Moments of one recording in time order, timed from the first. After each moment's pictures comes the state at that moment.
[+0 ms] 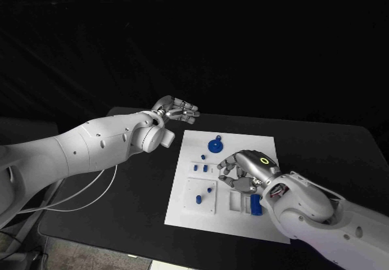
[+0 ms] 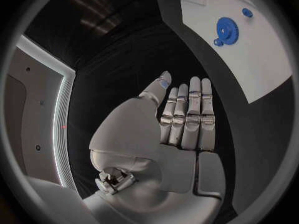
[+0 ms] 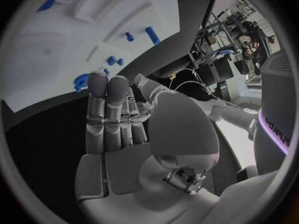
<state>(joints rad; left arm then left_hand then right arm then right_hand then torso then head) 1.28 -0.68 -0.06 1.15 -0.33 -0.33 0.20 1.36 0.01 0.16 -0.17 0.13 1.07 0.14 0.06 0.07 1.14 0.12 0.06 0.06 1.26 0.08 0.07 0.07 0.07 1.03 0.06 0.08 0.53 0.90 -0.73 0.16 1.71 -1.81 -0.39 -0.26 1.31 -0.19 0.47 0.02 0.07 1.13 0.10 0.07 0.07 1.34 0.02 0.14 0.07 1.45 -0.06 0.83 0.61 0.14 1.47 -0.07 0.46 1.19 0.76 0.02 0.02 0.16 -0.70</state>
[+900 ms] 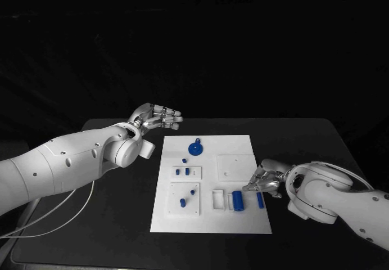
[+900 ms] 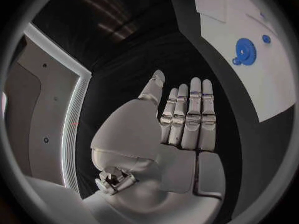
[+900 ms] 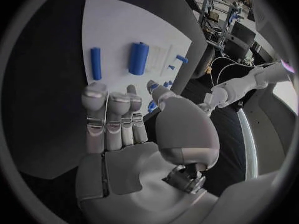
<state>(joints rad) 1.25 -0.75 -0.06 1.24 -0.31 -0.26 0.33 1.36 0.03 -0.05 -0.12 0.13 1.05 0.14 0.06 0.07 1.15 0.12 0.06 0.06 1.23 0.10 0.07 0.08 0.05 1.05 0.08 0.07 0.30 0.92 -0.92 0.21 1.71 -1.31 -0.04 -0.58 1.11 -0.15 0.35 0.06 0.15 1.16 0.06 0.07 0.14 1.33 -0.03 0.94 1.12 1.43 -0.10 1.01 0.90 0.05 1.47 -0.12 0.73 1.31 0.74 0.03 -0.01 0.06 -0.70</state>
